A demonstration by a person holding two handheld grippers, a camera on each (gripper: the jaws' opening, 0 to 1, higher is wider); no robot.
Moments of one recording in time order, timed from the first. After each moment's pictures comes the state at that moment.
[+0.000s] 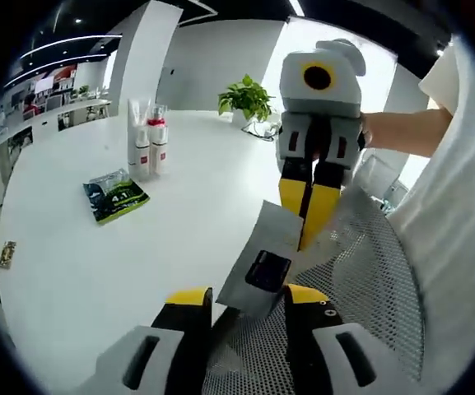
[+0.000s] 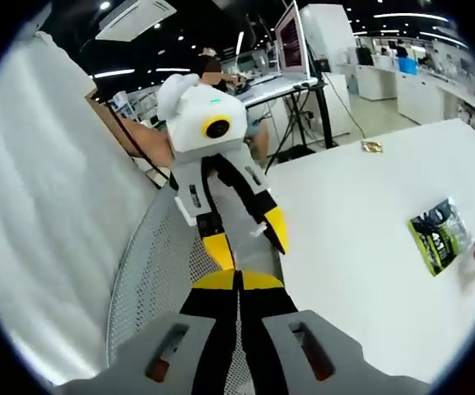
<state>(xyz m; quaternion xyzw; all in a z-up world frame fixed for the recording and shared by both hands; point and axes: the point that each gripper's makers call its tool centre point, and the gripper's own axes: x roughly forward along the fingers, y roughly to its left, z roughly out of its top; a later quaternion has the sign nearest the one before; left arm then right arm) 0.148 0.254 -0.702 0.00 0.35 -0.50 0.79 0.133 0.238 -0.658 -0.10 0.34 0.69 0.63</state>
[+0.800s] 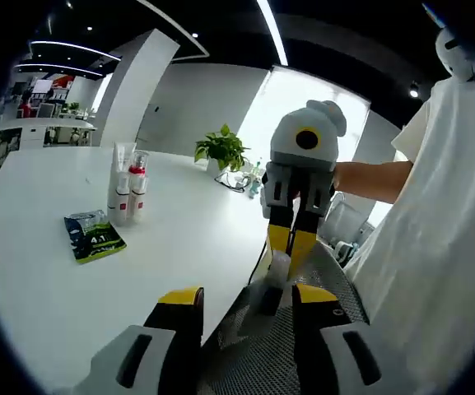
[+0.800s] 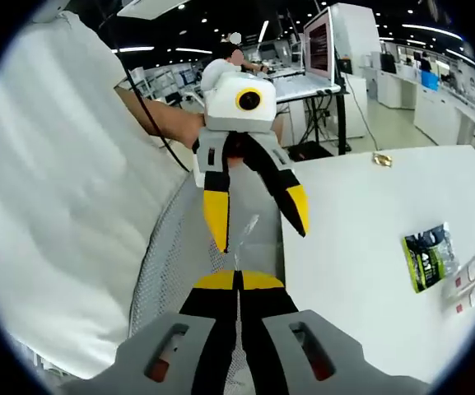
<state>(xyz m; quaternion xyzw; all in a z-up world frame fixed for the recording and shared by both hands) 0.141 0.238 -0.654 -0.09 0.28 -0.58 0.76 0.125 0.228 -0.637 -0.15 0.33 0.71 0.60</state>
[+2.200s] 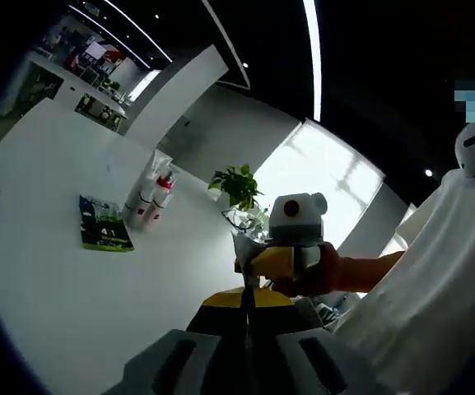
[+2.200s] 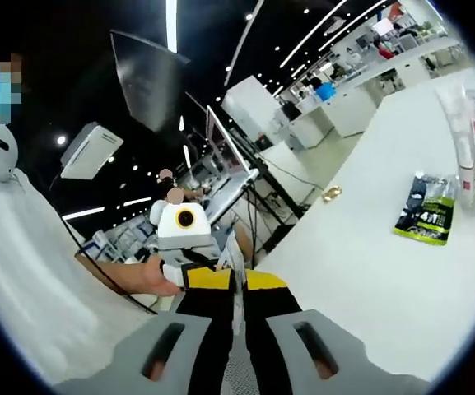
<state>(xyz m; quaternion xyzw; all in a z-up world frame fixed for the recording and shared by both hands) 0.178 0.264 -0.619 -0.29 0.26 -0.52 0.76 0.201 0.269 -0.598 0.27 0.29 0.55 0.73</state>
